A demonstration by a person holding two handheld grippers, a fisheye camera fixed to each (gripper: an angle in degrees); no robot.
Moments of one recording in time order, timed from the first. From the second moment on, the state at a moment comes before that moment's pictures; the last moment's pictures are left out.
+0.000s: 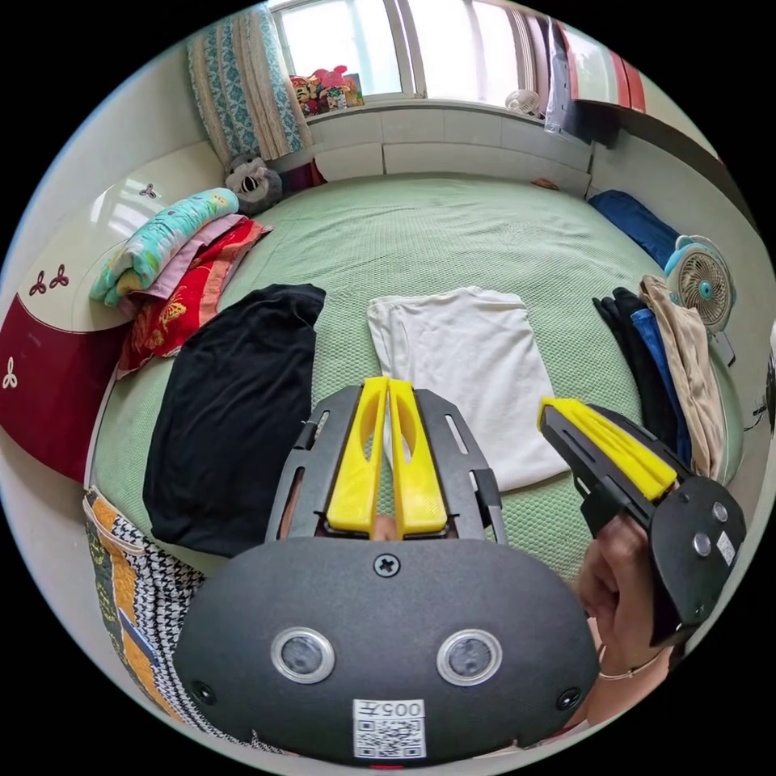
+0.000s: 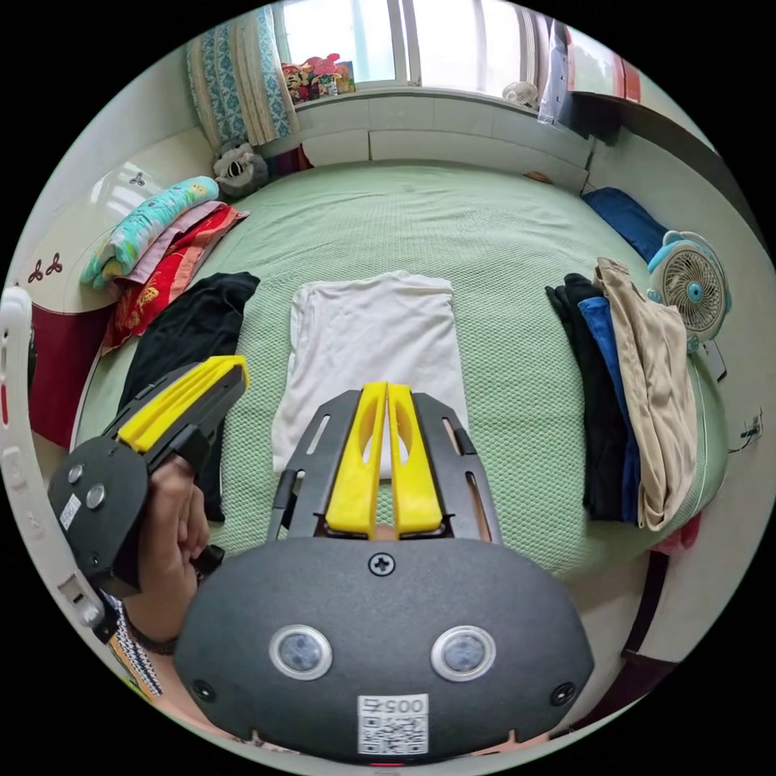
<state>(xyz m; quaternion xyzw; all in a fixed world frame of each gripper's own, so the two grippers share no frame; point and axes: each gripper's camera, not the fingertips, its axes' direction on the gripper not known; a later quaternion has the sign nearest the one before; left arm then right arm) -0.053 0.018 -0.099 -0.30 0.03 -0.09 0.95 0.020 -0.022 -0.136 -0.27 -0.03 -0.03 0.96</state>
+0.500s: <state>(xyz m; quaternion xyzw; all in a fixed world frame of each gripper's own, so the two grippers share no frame) -0.054 0.028 -0.088 -0.31 0.04 -0.11 0.94 0.015 -0.019 -0.132 -0.28 -0.05 -0.03 0.96</state>
